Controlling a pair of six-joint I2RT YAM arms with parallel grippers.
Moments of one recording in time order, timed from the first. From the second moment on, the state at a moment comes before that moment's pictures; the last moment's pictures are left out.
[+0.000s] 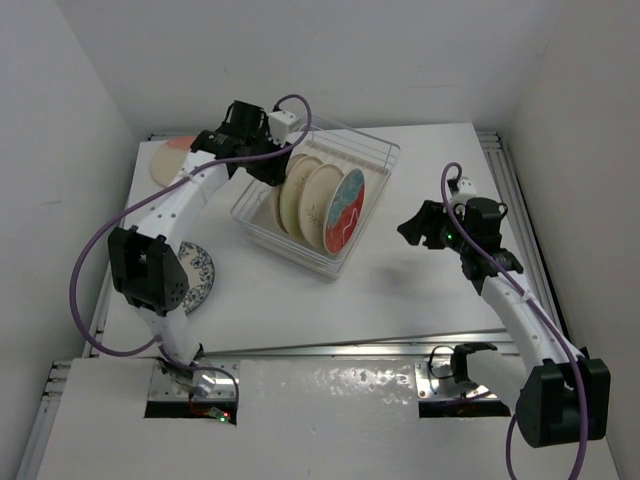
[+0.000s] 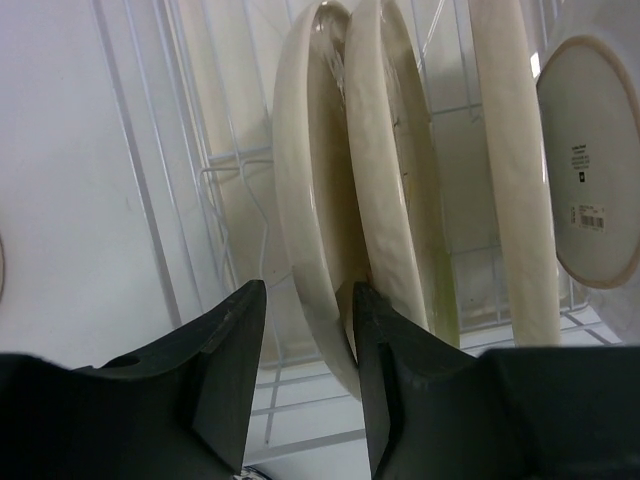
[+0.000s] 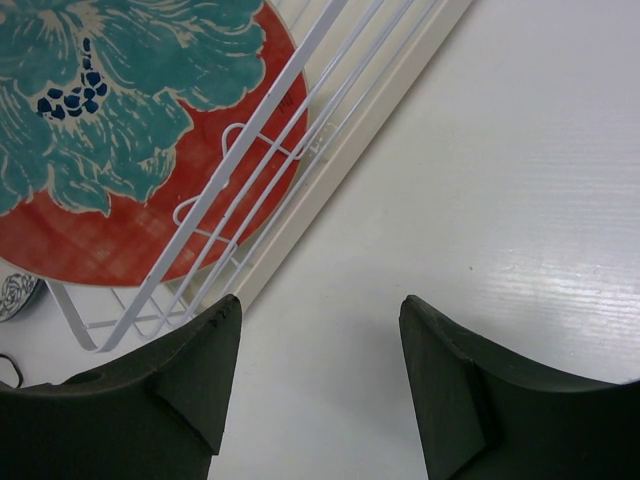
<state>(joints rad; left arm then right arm) -0.33 1.78 1.76 -0.81 0.22 0.22 0.08 1.03 0.62 -0.08 -0.38 0.33</state>
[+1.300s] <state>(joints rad) -0.33 1.86 2.18 -0.75 0.02 0.17 0.08 1.02 0.62 -0.10 -0.37 0.27</state>
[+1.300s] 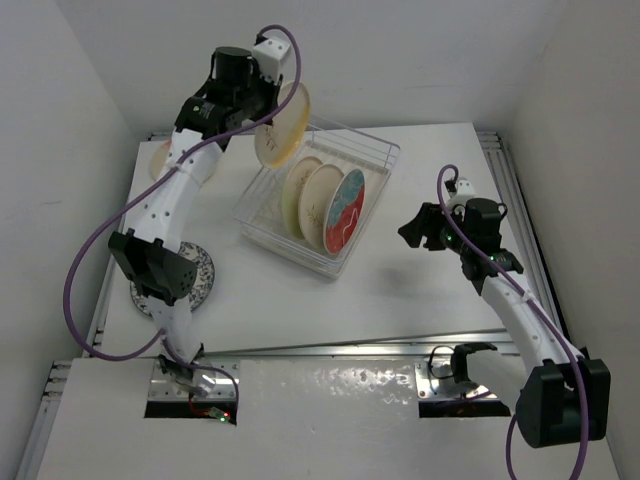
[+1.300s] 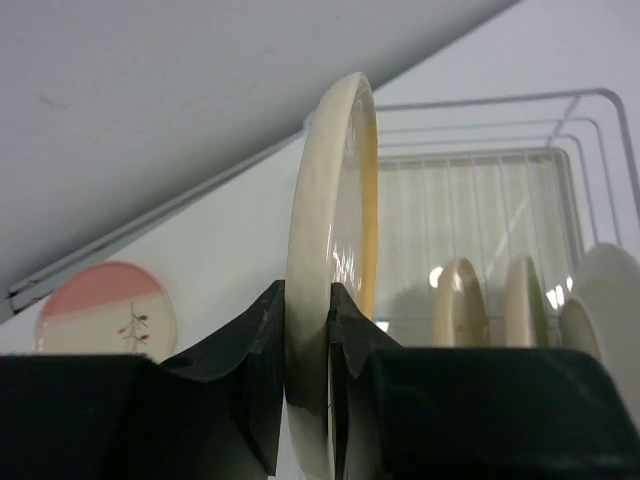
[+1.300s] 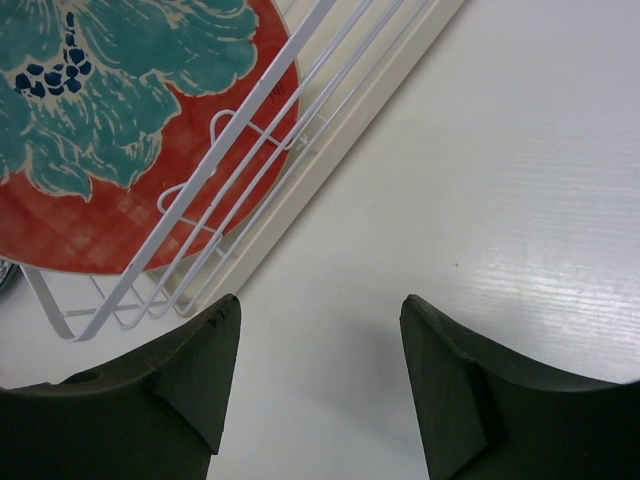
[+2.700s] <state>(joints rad) 0.45 2.33 1.95 0.05 0.56 -0.46 0.29 1.26 0.85 -0.09 -0.29 0.39</state>
